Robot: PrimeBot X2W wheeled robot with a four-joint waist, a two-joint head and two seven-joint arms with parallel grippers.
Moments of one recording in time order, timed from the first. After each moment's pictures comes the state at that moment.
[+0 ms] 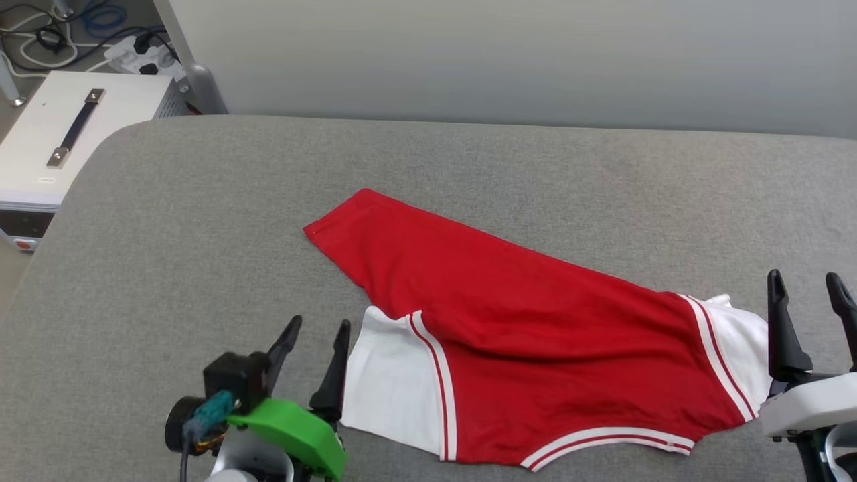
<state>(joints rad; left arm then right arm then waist) 0.01 0.10 -0.14 0.08 -0.26 -0.13 -0.10 0.04 -0.13 -0.18 -0.17 0.21 0.13 0.00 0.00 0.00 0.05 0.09</state>
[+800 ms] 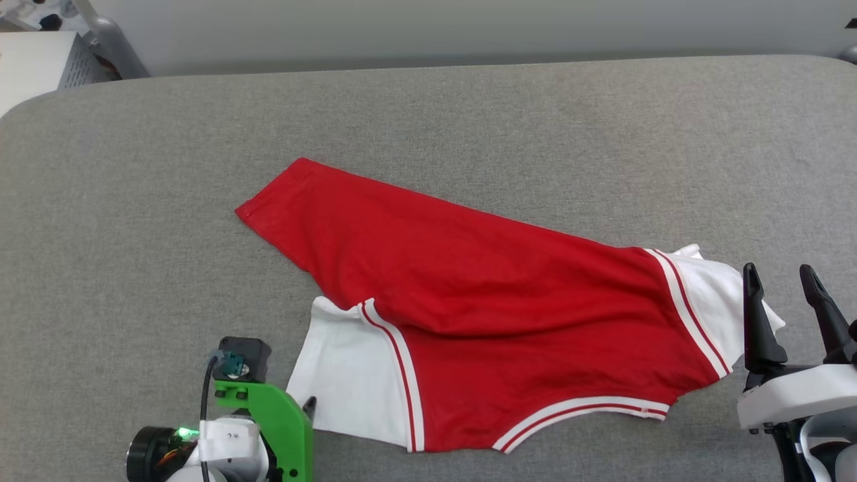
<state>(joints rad) 0.01 0.20 -0.16 -0.04 -0.26 0.02 0.66 0.01 -0.12 -0.14 -0.13 0.19 0.13 -0.03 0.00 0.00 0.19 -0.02</state>
